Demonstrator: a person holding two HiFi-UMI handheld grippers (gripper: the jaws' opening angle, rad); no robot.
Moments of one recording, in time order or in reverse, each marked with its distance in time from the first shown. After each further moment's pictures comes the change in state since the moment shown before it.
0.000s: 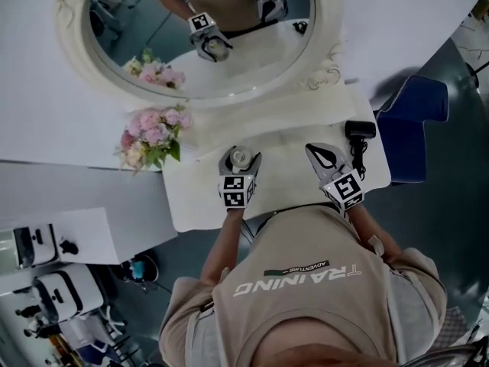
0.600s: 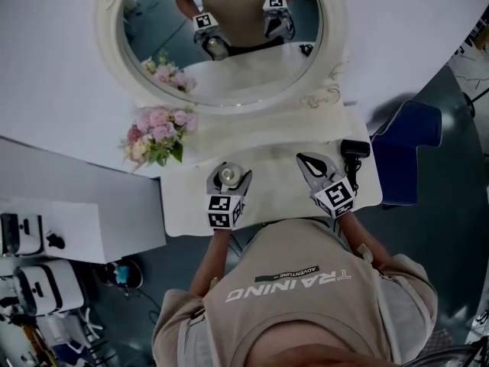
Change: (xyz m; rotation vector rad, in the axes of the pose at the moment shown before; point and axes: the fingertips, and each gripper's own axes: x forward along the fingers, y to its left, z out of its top) left arm -0.067 0.003 0.021 -0.015 -0.083 0.018; right arm 0.011 0.018 0.026 -0.033 -0.039 0.053
